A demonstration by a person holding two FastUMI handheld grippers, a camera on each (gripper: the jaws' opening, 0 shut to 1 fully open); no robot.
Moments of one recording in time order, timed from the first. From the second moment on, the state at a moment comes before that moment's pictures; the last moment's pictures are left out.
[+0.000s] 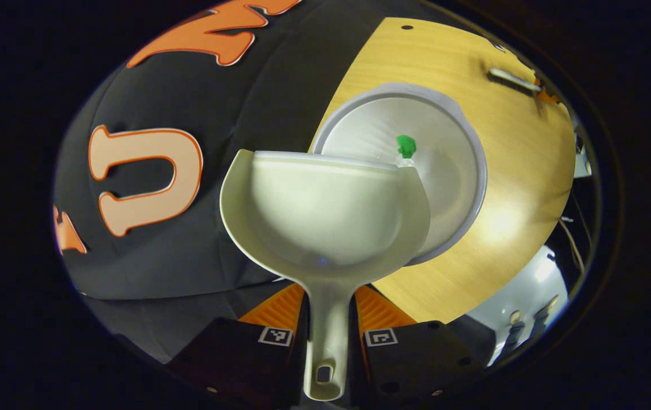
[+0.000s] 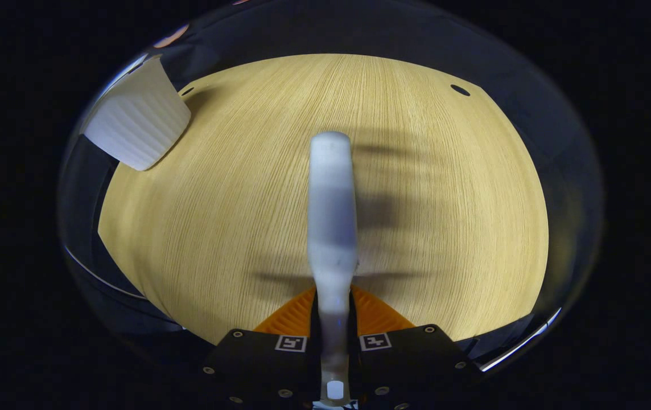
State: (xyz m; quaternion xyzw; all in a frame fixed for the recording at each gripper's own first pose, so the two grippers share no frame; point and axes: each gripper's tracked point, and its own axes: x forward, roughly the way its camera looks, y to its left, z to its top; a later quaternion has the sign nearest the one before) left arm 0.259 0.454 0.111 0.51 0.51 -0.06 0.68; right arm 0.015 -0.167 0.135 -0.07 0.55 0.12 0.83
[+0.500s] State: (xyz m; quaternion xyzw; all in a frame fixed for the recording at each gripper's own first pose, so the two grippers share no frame) left arm 0.262 0.433 0.105 0.24 0.48 0.00 0.84; right arm 0.010 -0.172 0.147 -0.06 0.55 0.11 0.83
